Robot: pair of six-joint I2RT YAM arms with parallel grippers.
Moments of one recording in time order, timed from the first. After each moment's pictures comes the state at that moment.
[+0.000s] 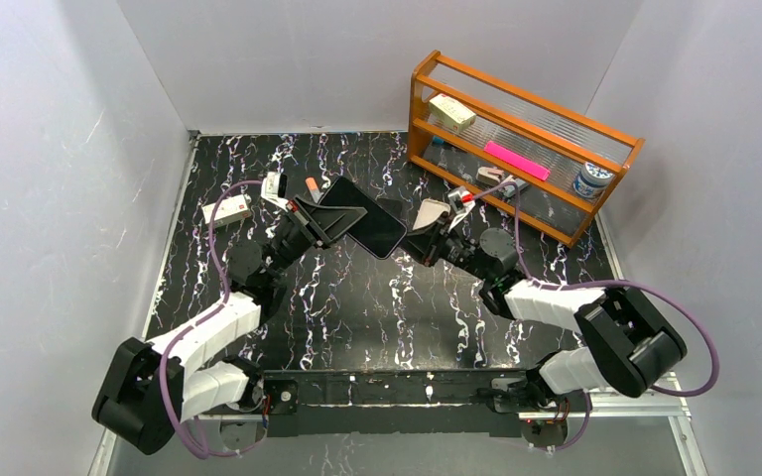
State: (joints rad) left arm -0.50 1.09 0.48 1.10 0.42 -1.39; right arm 0.65 1.39 0.47 1.00 -0.39 0.62
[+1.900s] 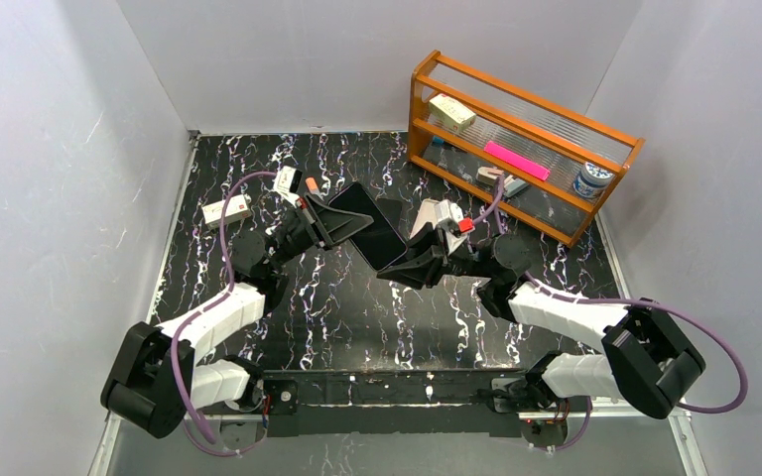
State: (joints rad) left arm -0.45 1.18 0.52 1.16 0.64 -1.44; right arm 0.75 1.25 0.54 1.14 -0.85 0.45
